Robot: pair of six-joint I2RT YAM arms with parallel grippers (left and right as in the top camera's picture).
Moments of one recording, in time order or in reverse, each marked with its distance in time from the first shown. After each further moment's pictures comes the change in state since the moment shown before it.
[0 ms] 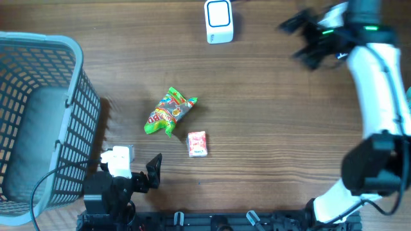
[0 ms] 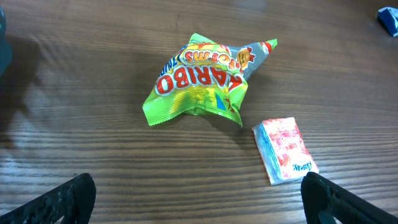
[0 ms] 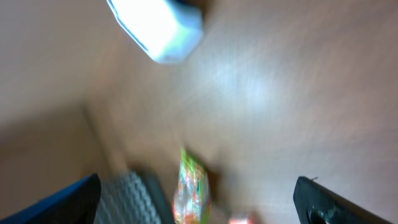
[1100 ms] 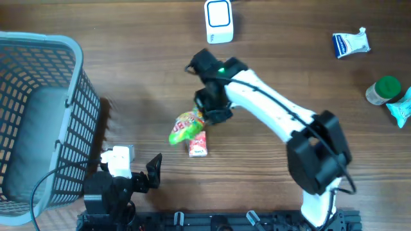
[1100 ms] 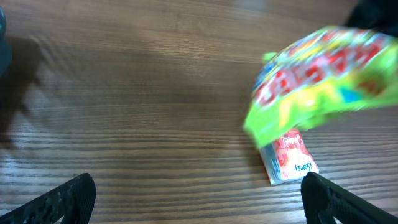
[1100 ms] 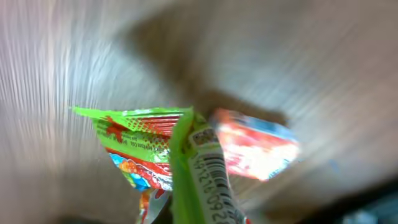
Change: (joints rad) left arm 0.000 0.000 0.000 -0.001 0.000 0.000; right arm 0.669 0.168 -0.055 -0.173 0.327 1.017
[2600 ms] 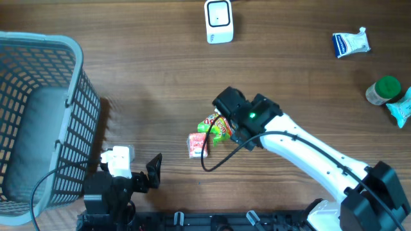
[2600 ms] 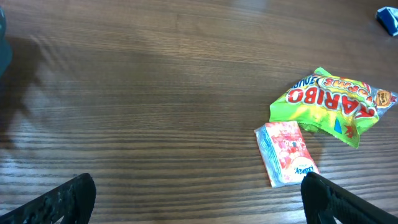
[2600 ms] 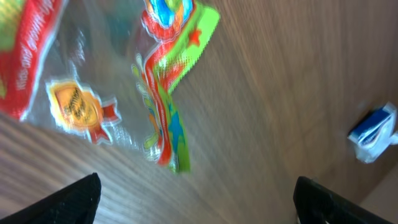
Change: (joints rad) left arm 0.000 0.000 0.000 0.000 0.000 0.000; right arm 0.077 -0.435 -0.530 0.183 0.745 -2.106
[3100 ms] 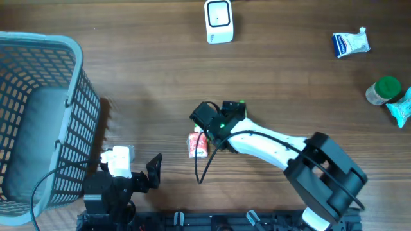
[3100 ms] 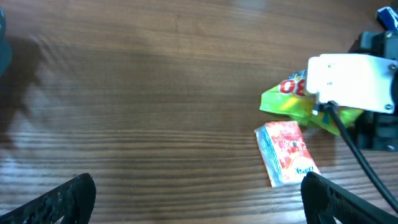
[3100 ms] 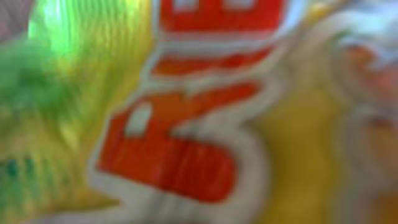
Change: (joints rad) left arm 0.000 0.000 0.000 0.001 0.000 0.000; right arm 0.104 0.269 -0.049 0.355 0.108 -0.342
